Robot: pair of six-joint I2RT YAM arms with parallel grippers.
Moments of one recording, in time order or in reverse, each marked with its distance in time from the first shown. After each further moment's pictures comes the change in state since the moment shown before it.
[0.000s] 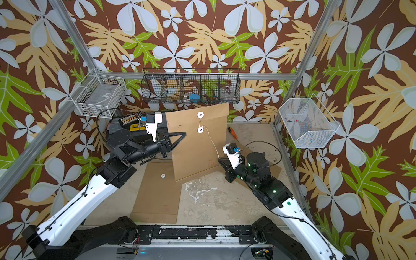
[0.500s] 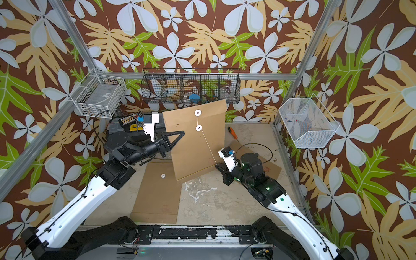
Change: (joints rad) left arm 0.003 -0.019 -0.029 0.045 -0.033 -0.022; right arm 0.000 0.041 -0.062 0.007 -0.067 0.003
